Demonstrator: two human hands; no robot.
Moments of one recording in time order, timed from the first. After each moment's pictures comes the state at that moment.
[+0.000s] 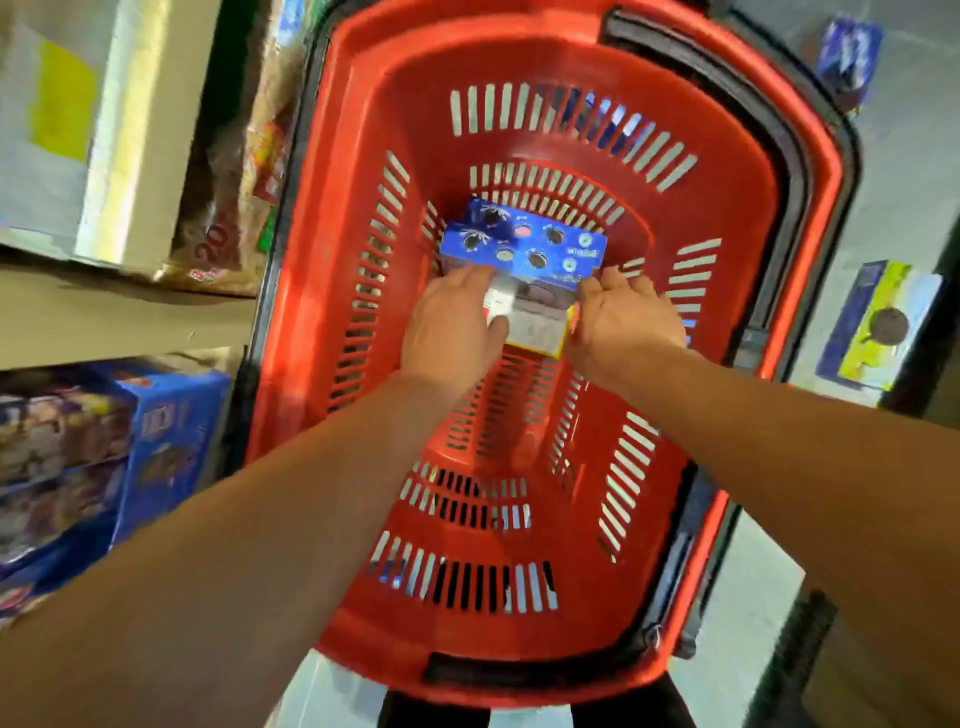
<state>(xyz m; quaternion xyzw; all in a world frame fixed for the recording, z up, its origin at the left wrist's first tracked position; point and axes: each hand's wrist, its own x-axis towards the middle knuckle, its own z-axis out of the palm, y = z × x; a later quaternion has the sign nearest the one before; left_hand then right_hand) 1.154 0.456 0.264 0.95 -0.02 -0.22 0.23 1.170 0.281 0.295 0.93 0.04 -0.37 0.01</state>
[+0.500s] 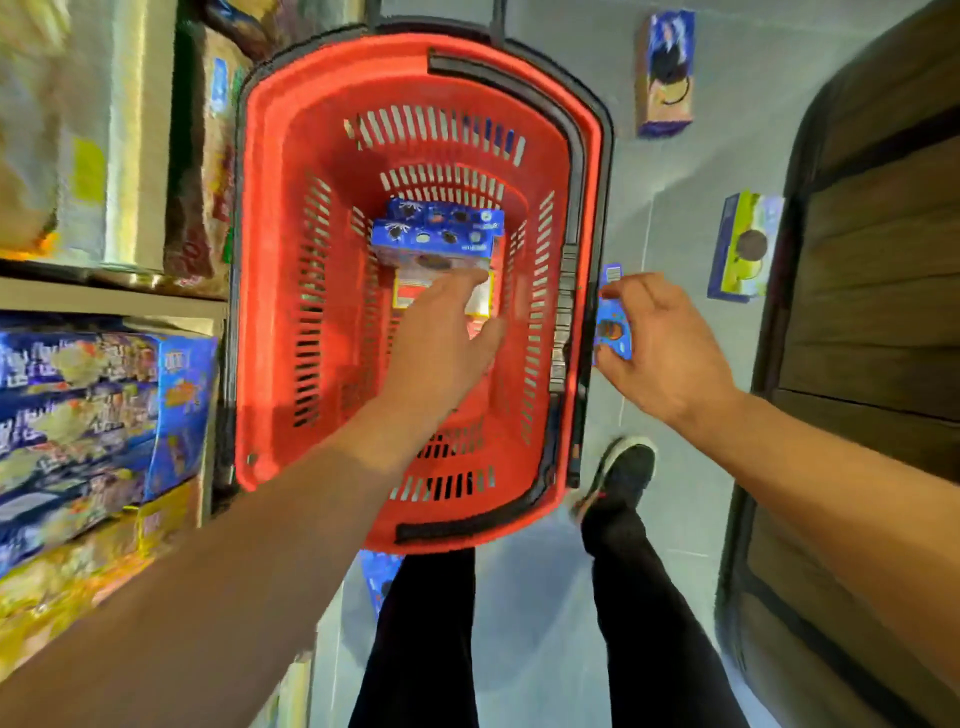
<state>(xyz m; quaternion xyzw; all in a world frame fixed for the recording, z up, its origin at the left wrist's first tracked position) 1.074 0.381 0.436 0.92 -0.06 -0.17 0.34 1.036 0.160 0.458 0.96 -0.01 -0.21 -0.19</state>
